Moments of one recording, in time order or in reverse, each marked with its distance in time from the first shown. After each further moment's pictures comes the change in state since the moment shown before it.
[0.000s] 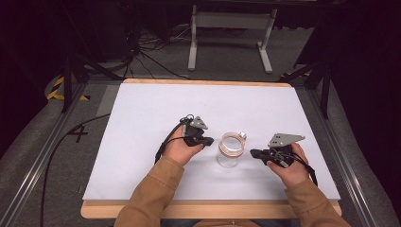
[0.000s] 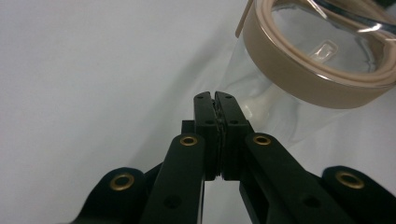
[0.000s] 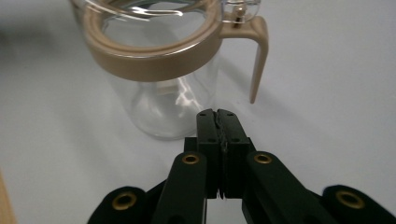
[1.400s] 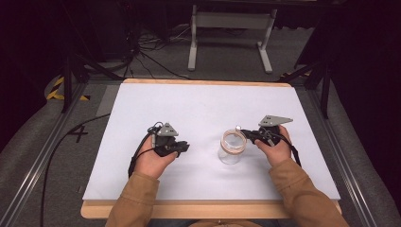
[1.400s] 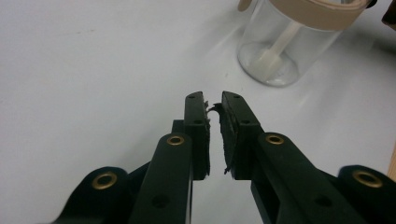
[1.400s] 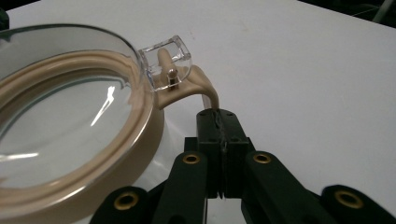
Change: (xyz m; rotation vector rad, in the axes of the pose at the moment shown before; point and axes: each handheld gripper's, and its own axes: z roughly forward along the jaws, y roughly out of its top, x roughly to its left) left arm -0.003 -0.053 -0.073 -0.050 0.121 -0.124; right arm -0.043 0.026 0.053 -0.126 0.011 0.072
